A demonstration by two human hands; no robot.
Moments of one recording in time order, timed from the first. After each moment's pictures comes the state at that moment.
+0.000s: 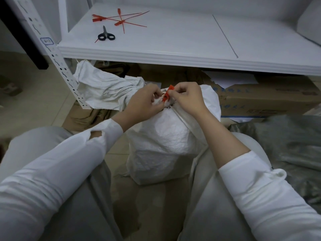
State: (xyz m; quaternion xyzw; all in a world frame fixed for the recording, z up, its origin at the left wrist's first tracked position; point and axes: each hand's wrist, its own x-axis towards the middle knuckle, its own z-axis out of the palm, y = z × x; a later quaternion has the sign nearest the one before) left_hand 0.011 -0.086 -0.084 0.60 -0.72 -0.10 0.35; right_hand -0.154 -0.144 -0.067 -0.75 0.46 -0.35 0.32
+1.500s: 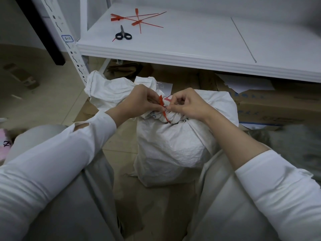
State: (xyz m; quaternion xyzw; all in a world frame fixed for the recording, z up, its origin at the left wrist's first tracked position) left_hand 0.053 -0.066 -0.063 0.60 -0.66 -0.29 0.36; right_hand -0.137 -0.146 -0.068 -0.82 0.29 -0.19 0.46
